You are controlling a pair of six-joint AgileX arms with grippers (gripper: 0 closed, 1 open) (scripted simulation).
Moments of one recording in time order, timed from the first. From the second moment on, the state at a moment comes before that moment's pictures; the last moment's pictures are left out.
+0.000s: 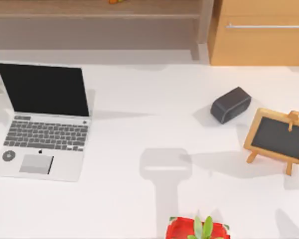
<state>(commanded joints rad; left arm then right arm) 0.94 1.95 0.27 1.48 0.98 0.16 0.00 0.00 0.00 0.00 0.00 0.00</state>
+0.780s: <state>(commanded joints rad) 0.87 2.00 0.30 1.53 0.91 0.13 0.00 0.00 0.00 0.00 0.00 0.00</state>
